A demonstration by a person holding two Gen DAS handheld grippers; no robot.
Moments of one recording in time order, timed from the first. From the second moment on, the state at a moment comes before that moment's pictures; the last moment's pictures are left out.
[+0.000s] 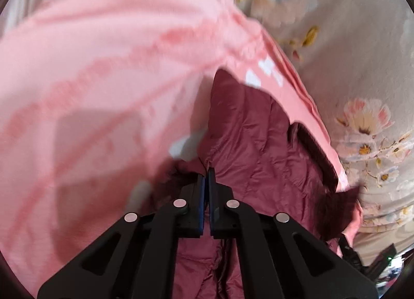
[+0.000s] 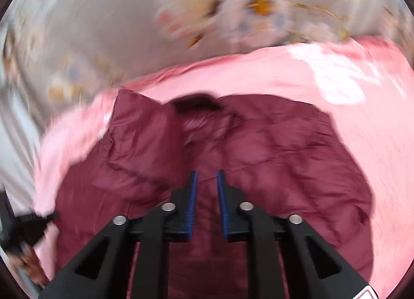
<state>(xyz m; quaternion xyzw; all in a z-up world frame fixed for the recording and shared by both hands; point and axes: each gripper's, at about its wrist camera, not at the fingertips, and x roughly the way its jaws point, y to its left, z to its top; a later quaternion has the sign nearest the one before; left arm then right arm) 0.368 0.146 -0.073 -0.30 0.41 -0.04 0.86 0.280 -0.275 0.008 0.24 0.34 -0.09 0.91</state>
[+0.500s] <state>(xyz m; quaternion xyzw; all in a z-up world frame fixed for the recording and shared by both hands) 0.356 0.159 -0.083 -0.31 0.42 -0.04 0.85 0.242 -0.313 0.000 0.22 0.34 -0.13 0.91</state>
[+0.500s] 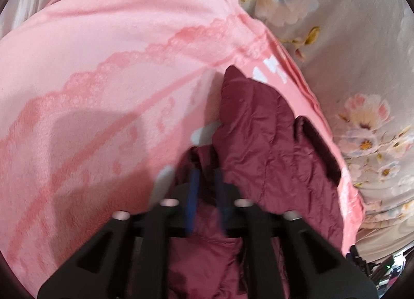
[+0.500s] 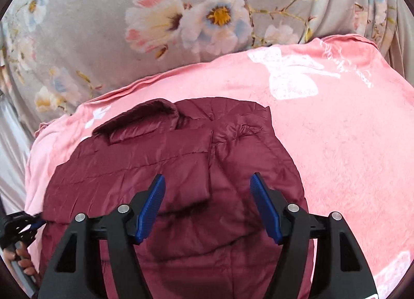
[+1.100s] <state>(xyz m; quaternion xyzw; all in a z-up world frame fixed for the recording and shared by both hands) 0.364 0.147 -0.087 -0.26 0.43 -0.01 0.86 0.237 -0.294 -0.003 0.18 0.37 -0.08 0.91</state>
